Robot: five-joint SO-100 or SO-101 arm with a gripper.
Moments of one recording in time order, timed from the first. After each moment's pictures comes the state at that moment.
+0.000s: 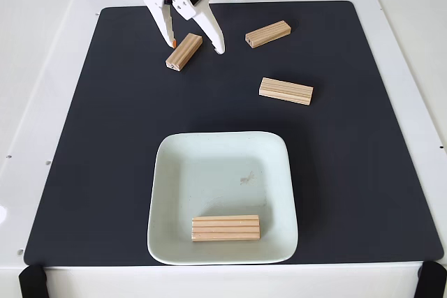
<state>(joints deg) 12.1 114.2 136.2 56.5 -84.7</state>
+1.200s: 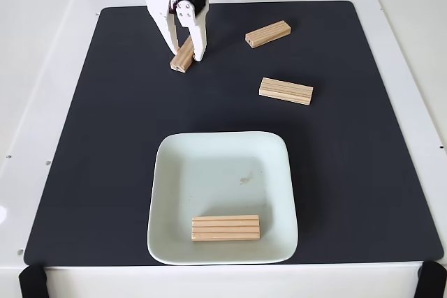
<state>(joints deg) 12.5 107.8 136.1 52.5 -84.7</state>
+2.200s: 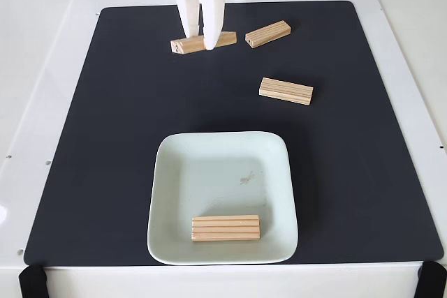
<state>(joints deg) -6.2 113.9 107.8 52.1 -36.5</state>
